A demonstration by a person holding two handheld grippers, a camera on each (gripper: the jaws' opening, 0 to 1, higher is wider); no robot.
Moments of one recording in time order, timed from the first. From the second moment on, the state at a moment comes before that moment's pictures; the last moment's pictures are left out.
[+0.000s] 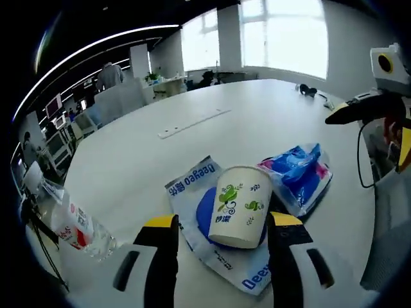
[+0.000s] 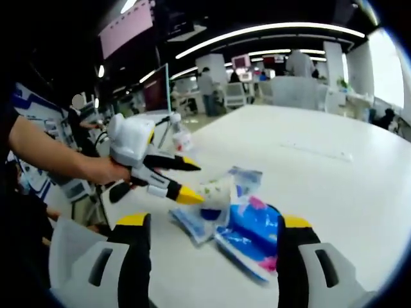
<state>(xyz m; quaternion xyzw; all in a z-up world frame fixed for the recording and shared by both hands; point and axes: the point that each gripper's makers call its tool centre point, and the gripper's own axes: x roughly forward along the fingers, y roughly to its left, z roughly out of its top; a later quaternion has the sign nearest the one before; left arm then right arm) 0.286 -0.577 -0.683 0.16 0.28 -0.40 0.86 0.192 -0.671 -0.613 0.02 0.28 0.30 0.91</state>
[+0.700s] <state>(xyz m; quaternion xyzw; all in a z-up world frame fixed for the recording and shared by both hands) 0.283 -0.599 -0.711 0.20 0.32 -0.44 0.82 0.208 -0.699 -0.615 0.03 0.29 0.29 0.91</state>
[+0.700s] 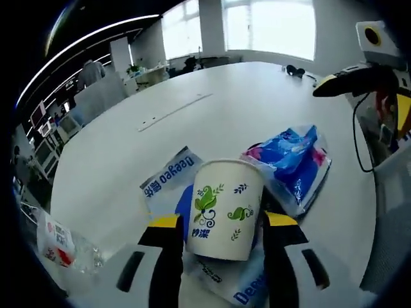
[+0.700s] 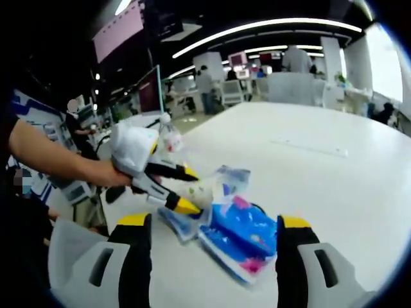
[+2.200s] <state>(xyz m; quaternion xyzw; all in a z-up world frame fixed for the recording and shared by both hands) 0.245 -0.593 -0.645 0.19 0.18 -0.51 0.82 0.204 -0.627 -0.595 -0.04 0.27 0.36 0.89</state>
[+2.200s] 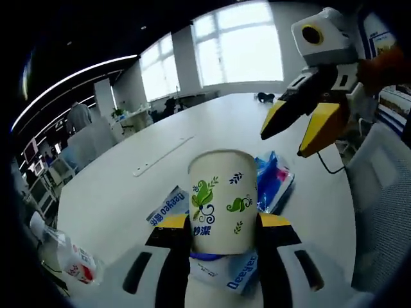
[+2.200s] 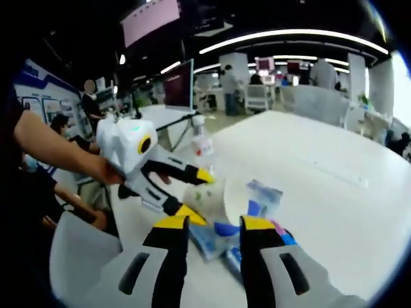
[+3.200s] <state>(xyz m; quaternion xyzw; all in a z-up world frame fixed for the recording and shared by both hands) 0.230 -0.593 -0.621 0.19 0.13 -0.53 0.82 0.208 -0.614 -0.578 -0.06 0.25 0.38 0.89</state>
